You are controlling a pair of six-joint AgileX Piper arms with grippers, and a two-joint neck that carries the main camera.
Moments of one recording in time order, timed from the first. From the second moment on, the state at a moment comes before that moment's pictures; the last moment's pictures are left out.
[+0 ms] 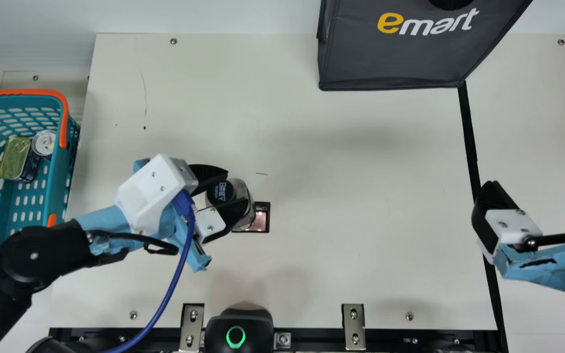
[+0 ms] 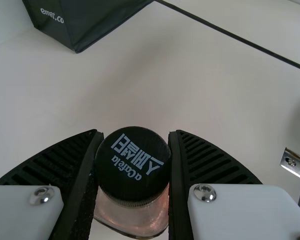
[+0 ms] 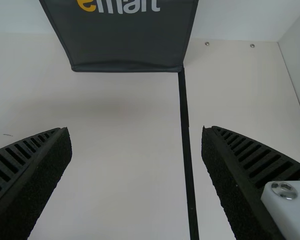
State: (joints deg) left arm -26.2 63.9 -38.4 -61.4 32.2 70.5; right arm 0.6 42.6 -69.8 -0.7 69.6 -2.2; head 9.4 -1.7
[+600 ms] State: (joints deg) left arm -25.9 62.7 -37.6 -62.0 34.3 71.6; right arm 0.6 42.6 -69.8 -0.7 69.6 -2.2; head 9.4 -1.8
